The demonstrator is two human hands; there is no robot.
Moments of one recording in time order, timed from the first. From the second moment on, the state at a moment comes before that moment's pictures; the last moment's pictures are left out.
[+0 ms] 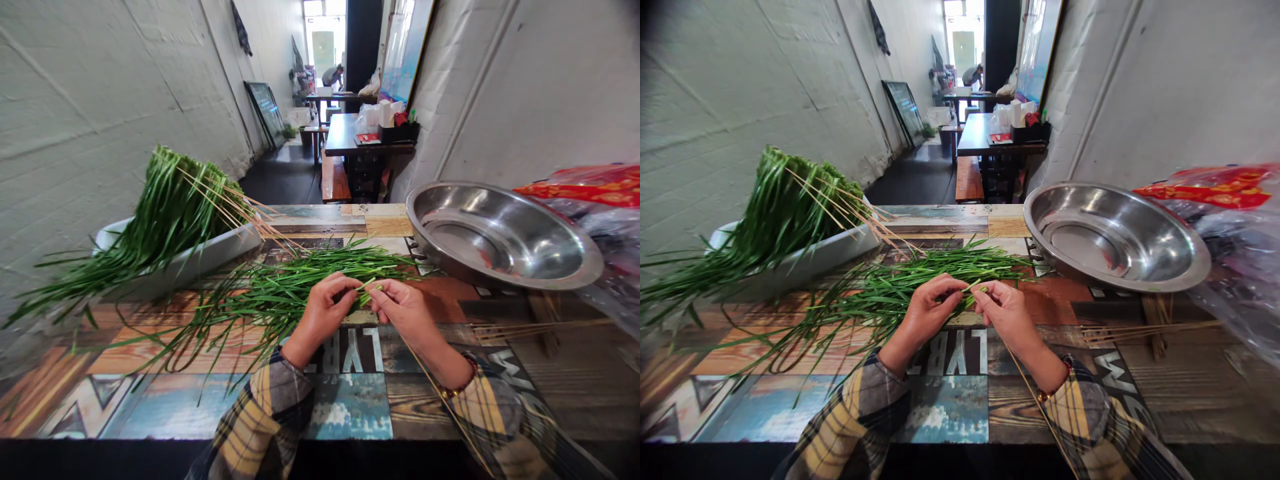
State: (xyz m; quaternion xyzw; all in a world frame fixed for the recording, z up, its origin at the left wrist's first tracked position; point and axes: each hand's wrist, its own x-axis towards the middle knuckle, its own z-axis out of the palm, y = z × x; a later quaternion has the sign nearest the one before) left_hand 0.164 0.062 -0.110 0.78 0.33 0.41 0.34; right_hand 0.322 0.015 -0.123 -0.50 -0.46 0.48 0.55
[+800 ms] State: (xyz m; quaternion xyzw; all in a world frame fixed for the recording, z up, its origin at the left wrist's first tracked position) left_hand 0.168 0.057 -0.106 0.75 0.33 0.35 0.45; right_hand 0.323 0.016 -0.129 -0.48 -0.52 0.44 0.56
